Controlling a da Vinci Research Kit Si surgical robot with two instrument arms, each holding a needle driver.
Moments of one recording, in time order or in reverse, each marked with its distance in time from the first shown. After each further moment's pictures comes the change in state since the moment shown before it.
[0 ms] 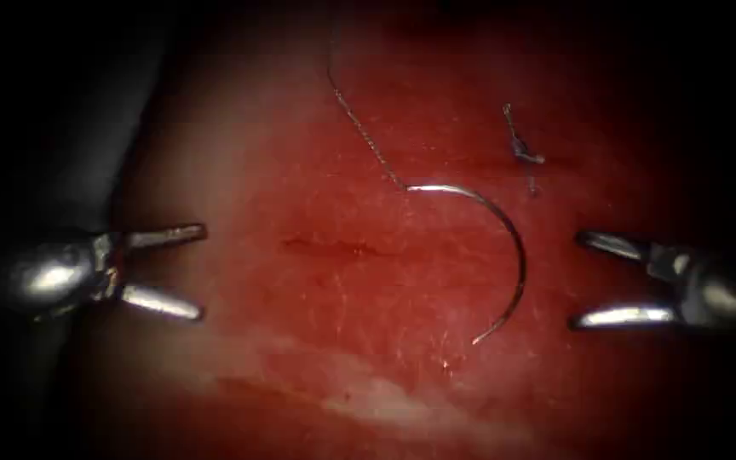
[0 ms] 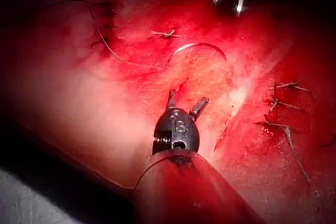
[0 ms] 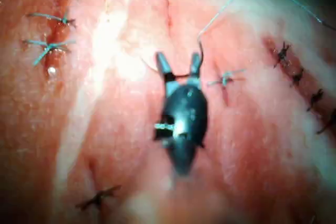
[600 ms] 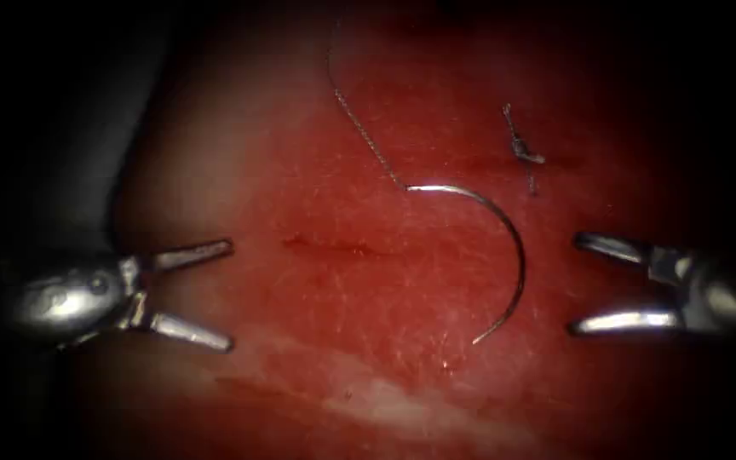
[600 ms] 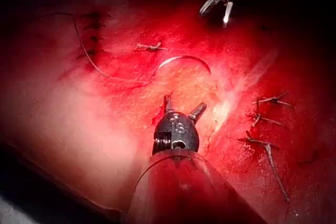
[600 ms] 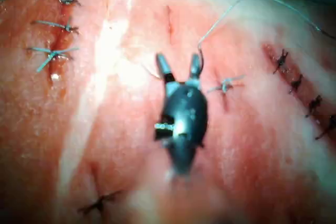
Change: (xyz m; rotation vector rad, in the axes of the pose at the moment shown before) right arm 0.001 0.000 0.000 -0.012 -0.001 0.011; left arm 0.002 0.003 0.003 0.126 -0.095 -0.036
